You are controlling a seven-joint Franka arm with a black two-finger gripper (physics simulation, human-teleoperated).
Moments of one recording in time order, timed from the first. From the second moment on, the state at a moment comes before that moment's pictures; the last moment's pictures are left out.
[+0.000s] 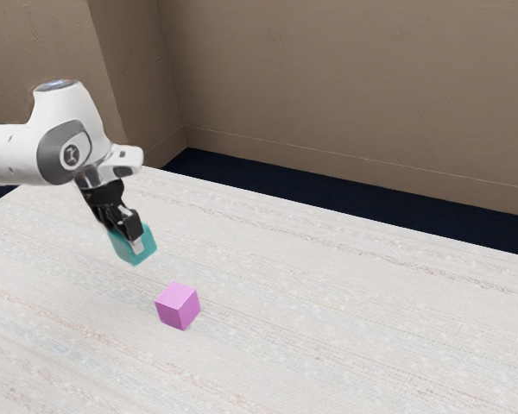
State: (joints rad) arm 0.32 -0.12 -0.21 -2.26 -0.11 2.16 0.40
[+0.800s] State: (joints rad) arm 0.31 -0.02 -0.31 -2.31 0.02 2.29 -0.10
